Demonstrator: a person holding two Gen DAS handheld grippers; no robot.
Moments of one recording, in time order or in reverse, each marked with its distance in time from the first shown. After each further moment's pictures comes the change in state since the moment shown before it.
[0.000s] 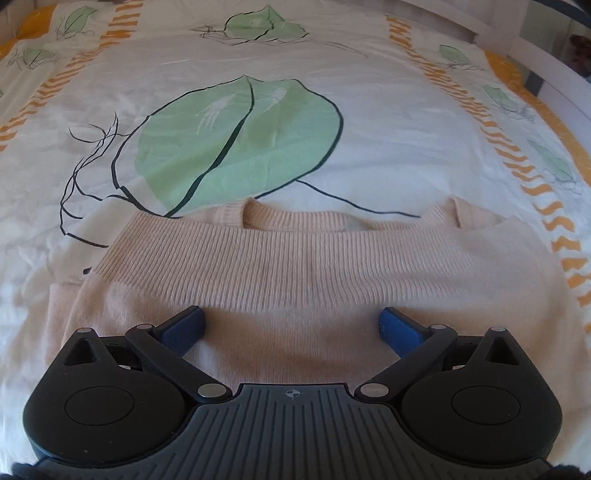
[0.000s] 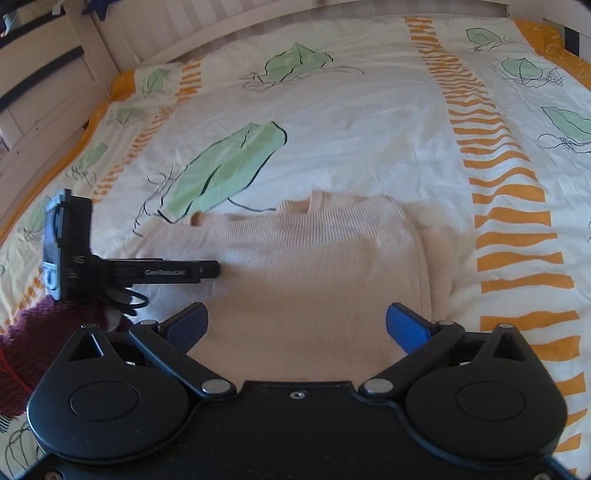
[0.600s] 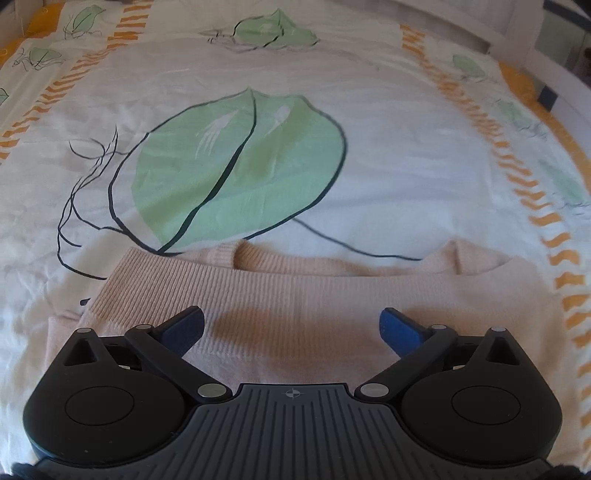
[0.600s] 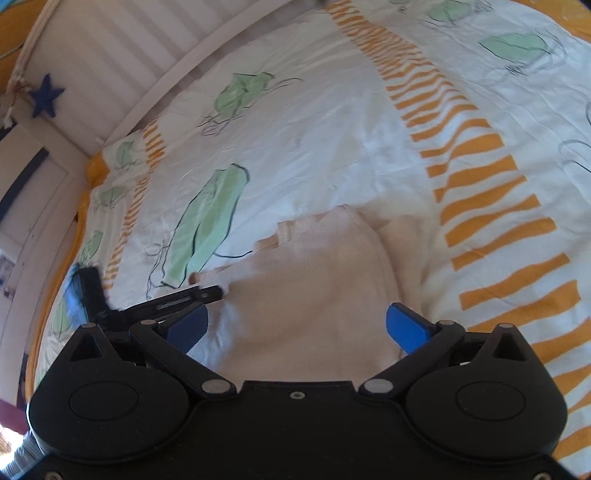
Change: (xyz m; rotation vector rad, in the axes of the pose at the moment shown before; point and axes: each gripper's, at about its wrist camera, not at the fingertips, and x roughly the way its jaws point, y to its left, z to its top) left arm -0.009 -0.012 0.025 -0.024 -0.014 0.004; right arm -0.009 -0.063 0.012 0.373 -0.025 0.081
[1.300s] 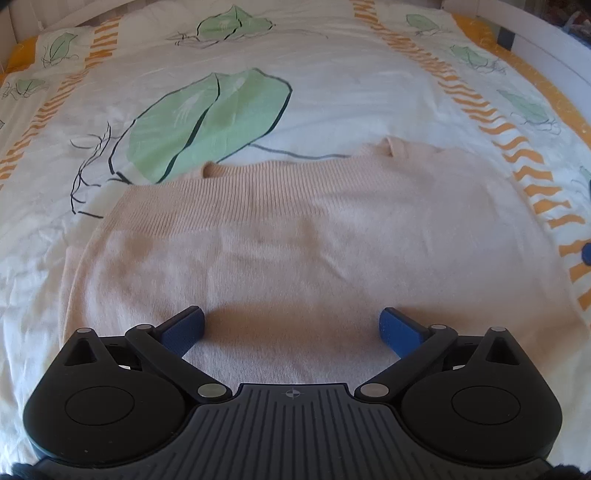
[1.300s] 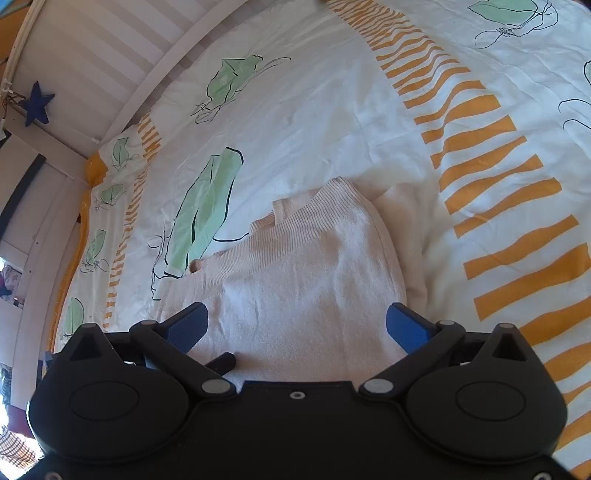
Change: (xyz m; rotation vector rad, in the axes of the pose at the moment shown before) left arm -0.033 -0.036 -0.071 0.159 0.054 0.052; right arm 0.009 -0.004 -0.006 0.026 0.072 0.023
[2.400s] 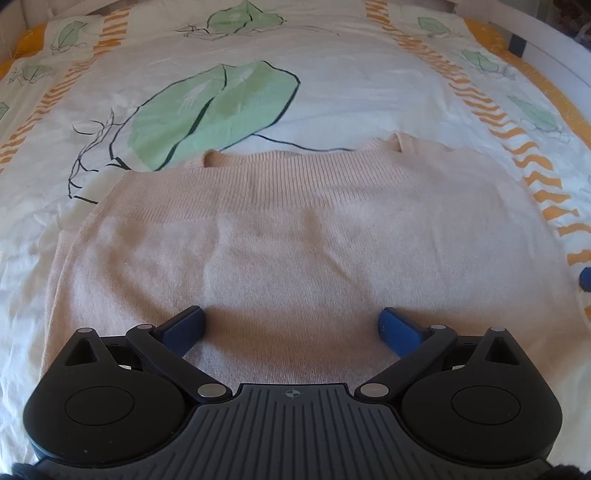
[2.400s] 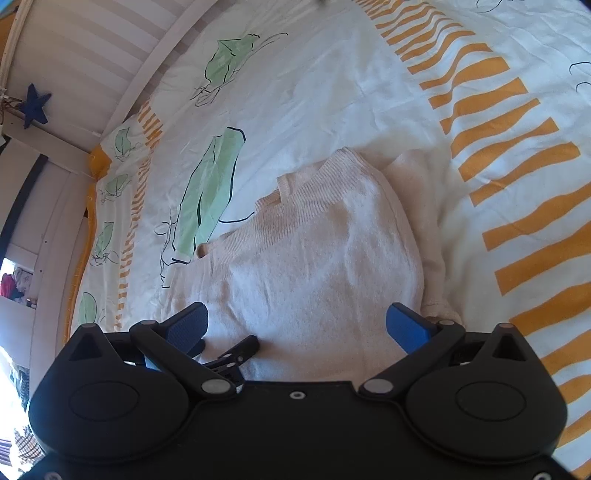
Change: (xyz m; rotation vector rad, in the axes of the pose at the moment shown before) left arm 0.003 0.002 -0.004 -0.056 -0.018 0.001; right arm 0.011 -0.006 0.000 0.049 0.070 0.040
